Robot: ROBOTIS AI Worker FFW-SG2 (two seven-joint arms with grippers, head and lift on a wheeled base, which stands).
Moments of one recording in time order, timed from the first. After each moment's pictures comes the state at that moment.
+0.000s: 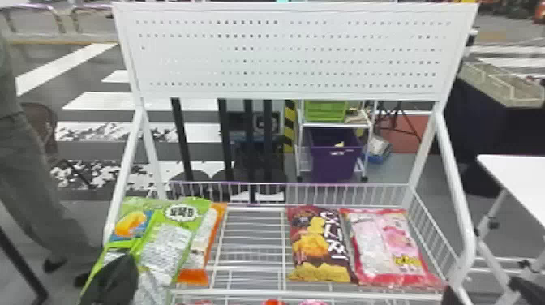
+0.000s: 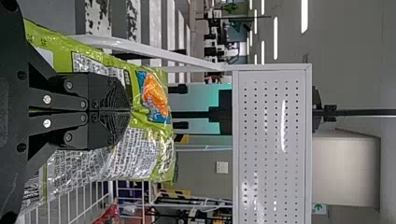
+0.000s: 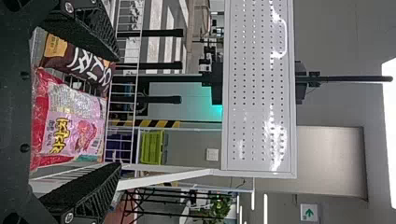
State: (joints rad) left arm 0.84 0.30 0.01 -2.47 0.19 0.08 0.19; right arm 0.91 -0.10 -0.16 -2.44 -0.16 -0.04 0.16
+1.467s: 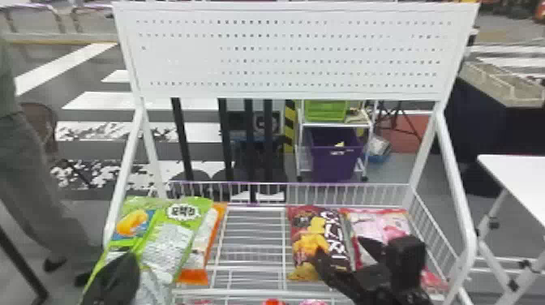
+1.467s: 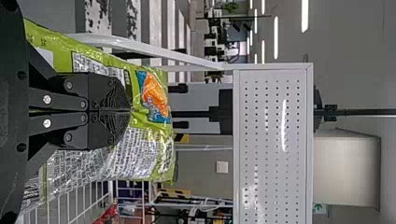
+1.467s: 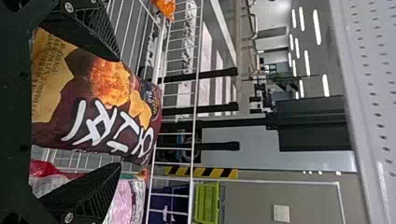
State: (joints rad) left arm 0.83 0.30 0.01 -2.46 0.19 0.09 0.18; right arm 0.13 -0.22 0.24 -1.82 -0.22 0.31 0.03
